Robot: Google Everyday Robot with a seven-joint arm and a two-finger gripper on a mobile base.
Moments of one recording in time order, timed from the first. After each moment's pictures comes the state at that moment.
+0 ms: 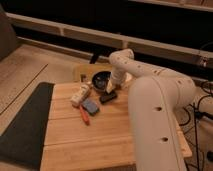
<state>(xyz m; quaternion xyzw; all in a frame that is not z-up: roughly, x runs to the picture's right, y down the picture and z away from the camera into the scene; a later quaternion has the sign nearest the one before) 0.068 0.007 0.943 -0.29 0.16 0.55 0.77</state>
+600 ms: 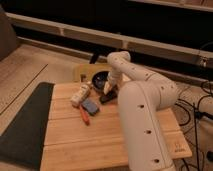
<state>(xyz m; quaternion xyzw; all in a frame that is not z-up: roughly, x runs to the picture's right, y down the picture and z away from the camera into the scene) 0.056 0.012 0.981 -0.33 0.15 0.52 0.78</state>
